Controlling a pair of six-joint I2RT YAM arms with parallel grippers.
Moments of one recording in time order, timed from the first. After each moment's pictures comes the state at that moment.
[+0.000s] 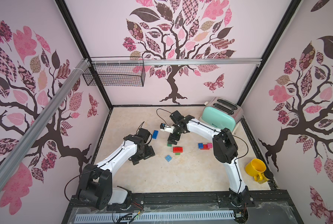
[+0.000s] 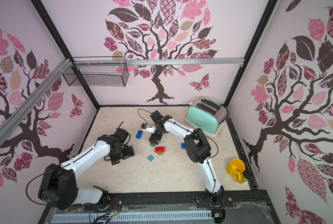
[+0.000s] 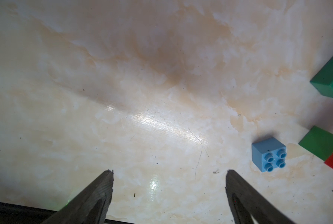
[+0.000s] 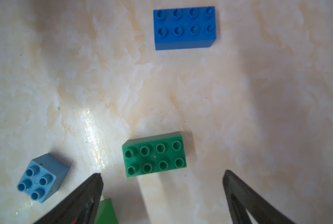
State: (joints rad) left arm -0.37 1.38 0.93 -0.98 0.01 -0.77; right arm 0.68 2.23 1.87 -0.81 -0.23 -0.58
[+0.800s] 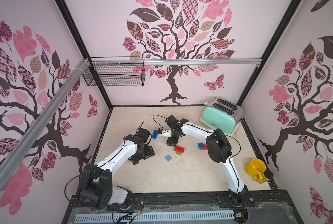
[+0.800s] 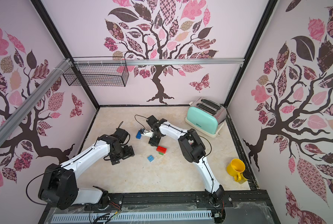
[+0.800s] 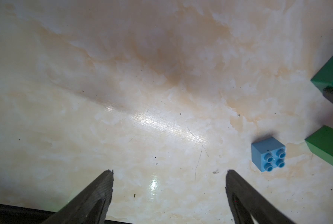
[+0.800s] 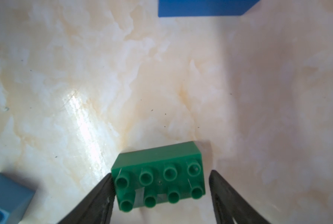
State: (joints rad) left arm -0.36 1.39 0.93 -0.98 0.02 -0.76; right arm 0.71 2.31 1.90 -0.82 -0.12 -0.56
